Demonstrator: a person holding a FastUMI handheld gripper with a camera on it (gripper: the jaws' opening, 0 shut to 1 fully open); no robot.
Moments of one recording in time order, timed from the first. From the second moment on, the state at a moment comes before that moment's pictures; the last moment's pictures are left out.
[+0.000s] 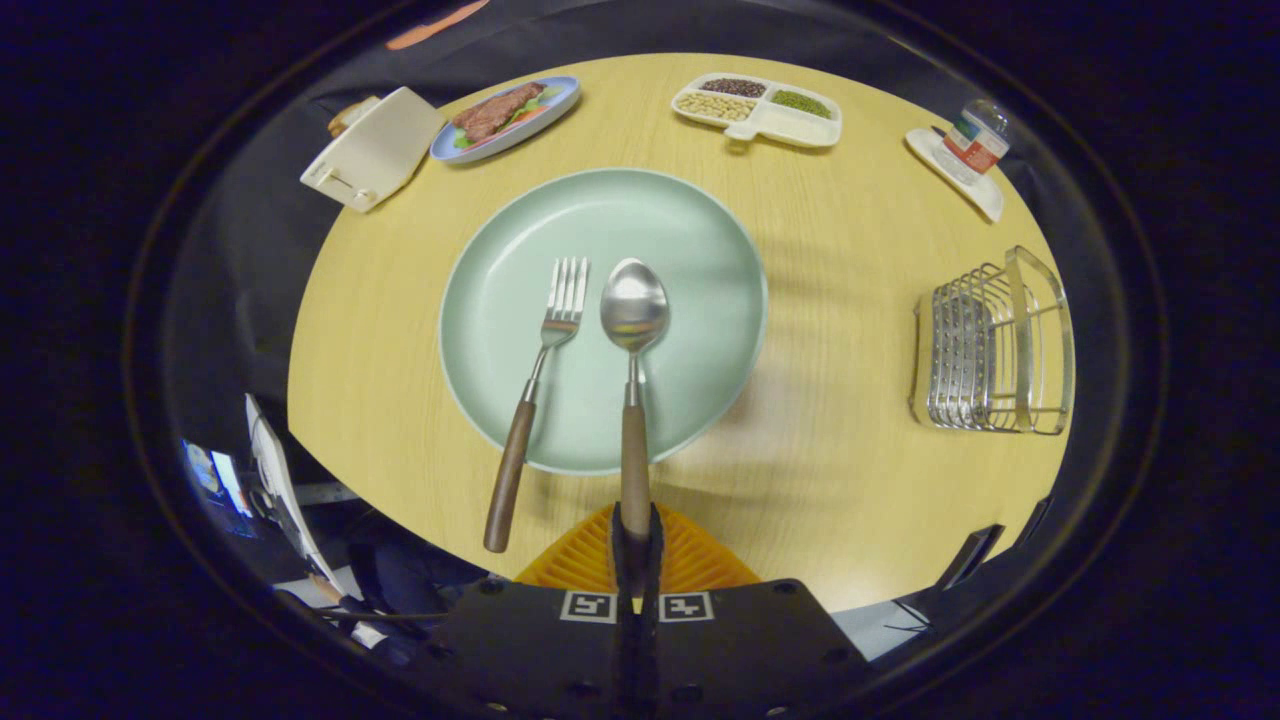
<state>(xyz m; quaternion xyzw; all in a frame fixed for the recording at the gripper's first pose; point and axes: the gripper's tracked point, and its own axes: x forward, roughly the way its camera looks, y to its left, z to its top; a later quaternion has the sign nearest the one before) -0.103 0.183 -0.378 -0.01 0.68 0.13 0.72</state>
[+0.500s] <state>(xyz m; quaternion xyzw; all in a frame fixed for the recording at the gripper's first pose) -0.098 0.159 -0.299 0.07 0.66 0.15 0.73</state>
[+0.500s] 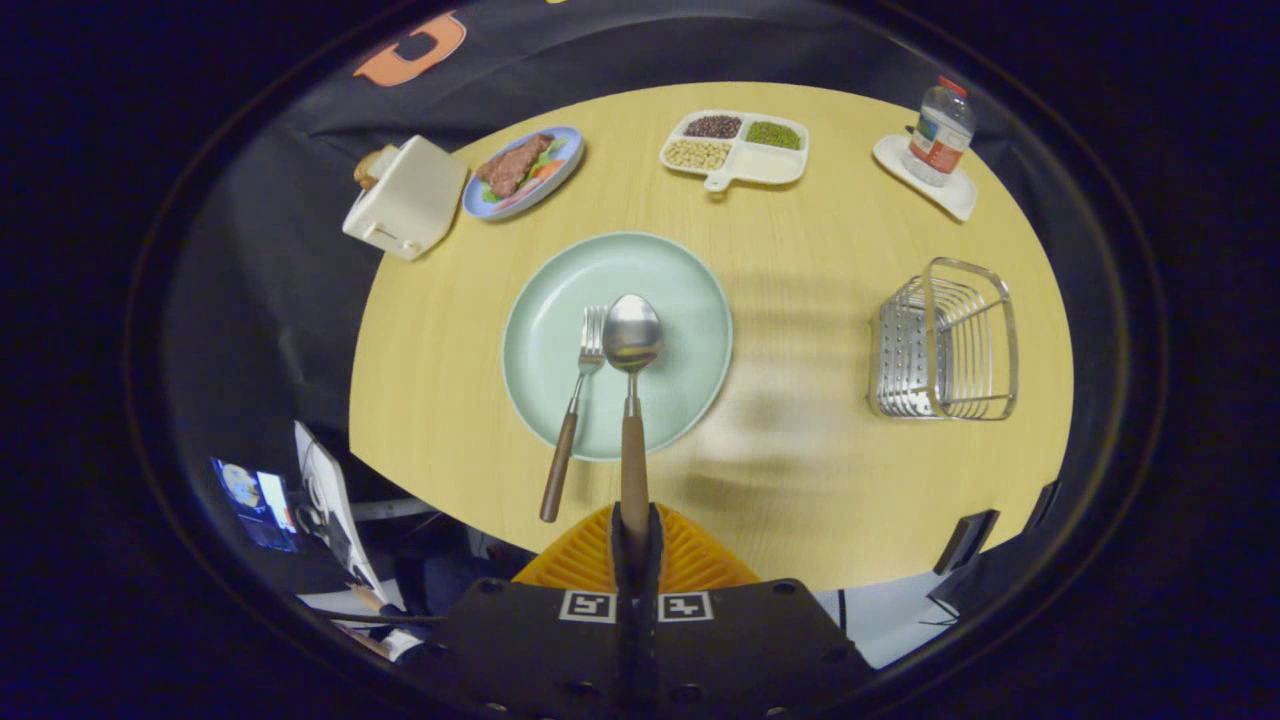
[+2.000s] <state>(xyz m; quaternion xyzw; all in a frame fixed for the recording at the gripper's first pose) -0.061 -0.013 -0.305 0.15 0.72 -0.03 0.68</state>
